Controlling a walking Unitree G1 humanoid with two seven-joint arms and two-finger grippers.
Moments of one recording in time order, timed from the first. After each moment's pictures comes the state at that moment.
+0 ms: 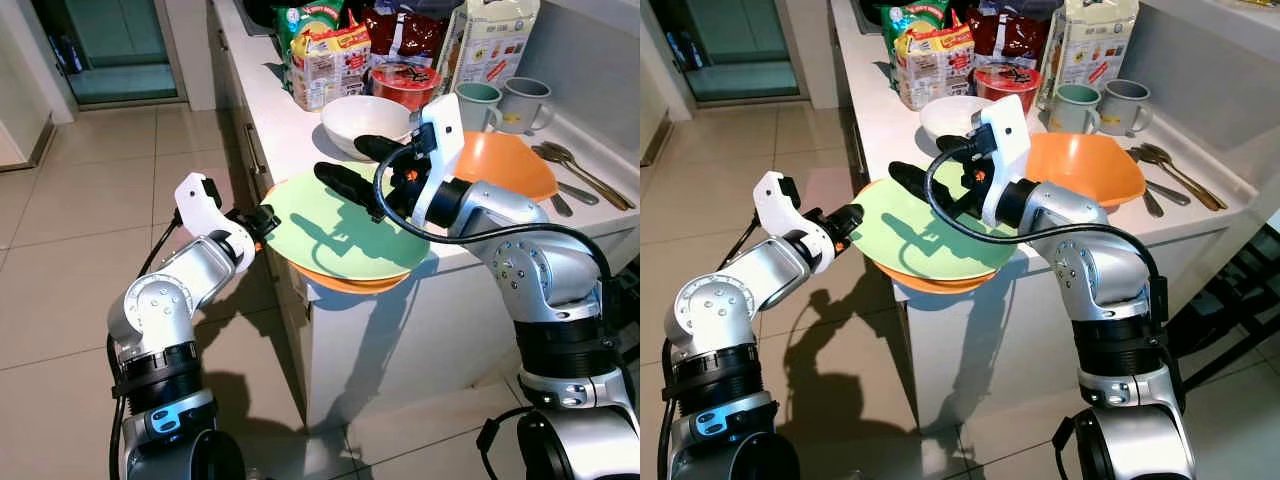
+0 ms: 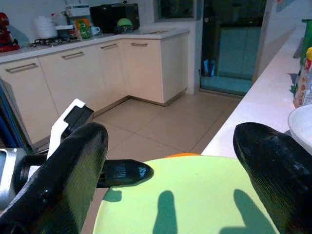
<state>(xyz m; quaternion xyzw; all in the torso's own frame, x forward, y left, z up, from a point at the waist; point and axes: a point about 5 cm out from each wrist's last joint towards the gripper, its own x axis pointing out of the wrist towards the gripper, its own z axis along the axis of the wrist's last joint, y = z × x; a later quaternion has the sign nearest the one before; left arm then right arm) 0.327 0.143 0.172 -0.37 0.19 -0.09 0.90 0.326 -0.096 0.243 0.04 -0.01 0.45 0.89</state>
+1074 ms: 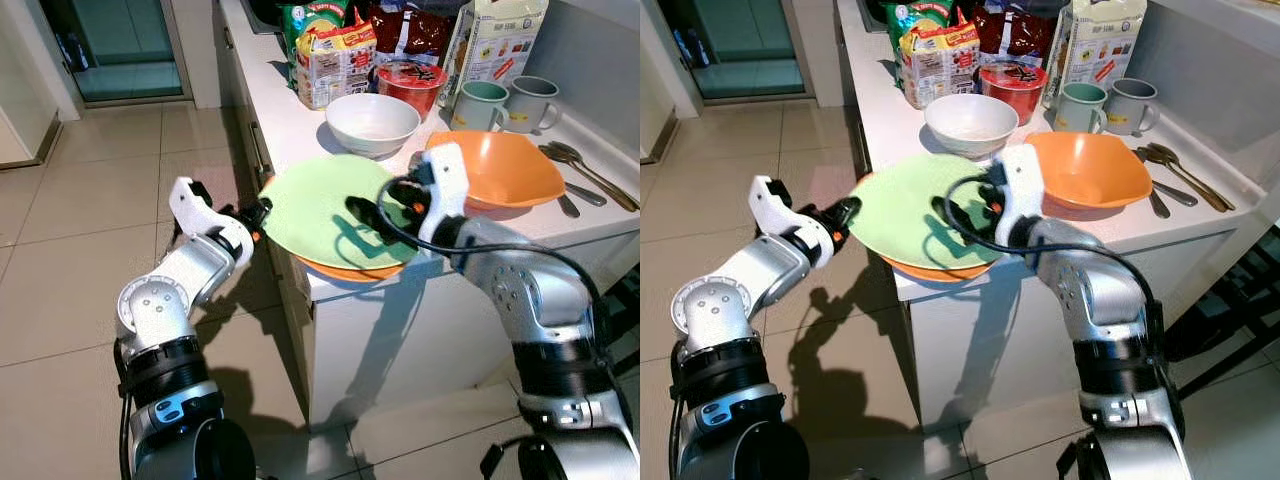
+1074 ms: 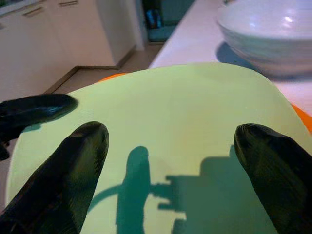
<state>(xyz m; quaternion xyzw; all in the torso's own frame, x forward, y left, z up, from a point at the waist) 0.332 0.147 0.165 -0.50 0.19 -0.07 0.84 0.332 -0.119 0.187 0.07 0.11 0.30 0.94</state>
